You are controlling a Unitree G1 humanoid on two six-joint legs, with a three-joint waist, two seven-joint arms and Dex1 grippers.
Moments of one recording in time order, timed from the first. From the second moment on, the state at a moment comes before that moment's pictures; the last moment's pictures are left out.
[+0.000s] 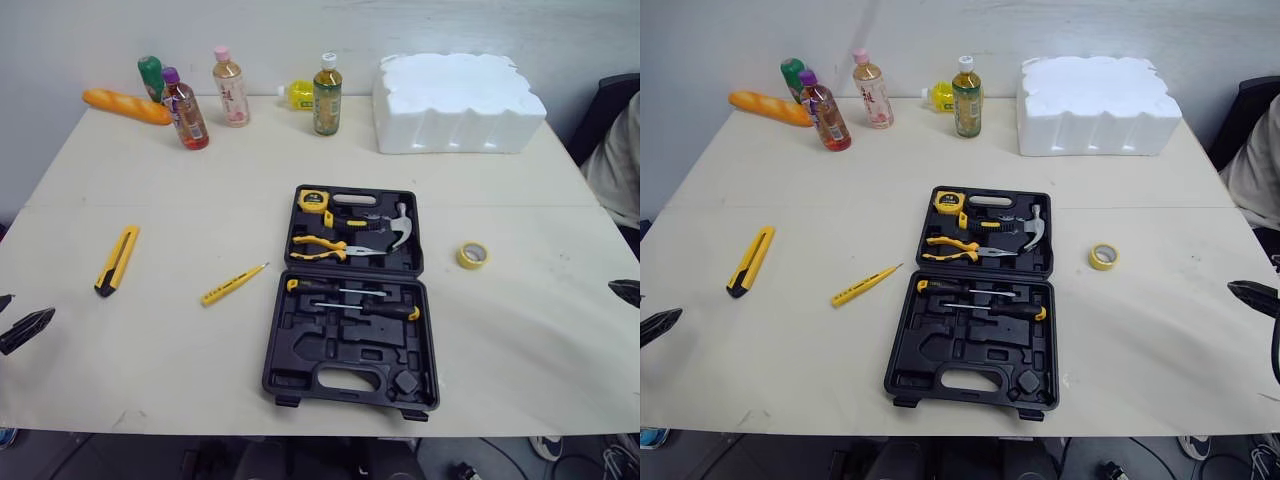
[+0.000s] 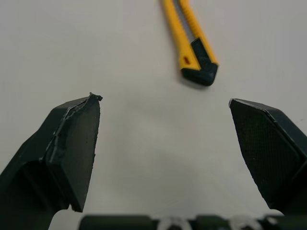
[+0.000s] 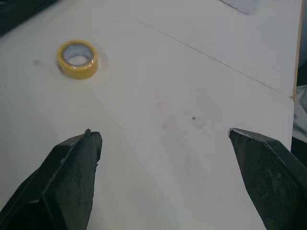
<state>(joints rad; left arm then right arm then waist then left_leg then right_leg) 0.02 1.03 0.69 0.63 -0.46 0.16 -1.04 0.05 -1.12 -0.74 0.16 0.42 0.44 1.12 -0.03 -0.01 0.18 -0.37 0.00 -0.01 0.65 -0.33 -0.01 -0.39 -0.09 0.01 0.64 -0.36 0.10</state>
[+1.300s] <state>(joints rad) -0.28 0.84 0.02 -0.02 -0.33 0.57 -0.87 -0.39 -0.82 -0.06 -0.65 0.85 0.79 0.79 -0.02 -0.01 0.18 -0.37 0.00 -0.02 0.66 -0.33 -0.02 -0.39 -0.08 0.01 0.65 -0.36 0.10</state>
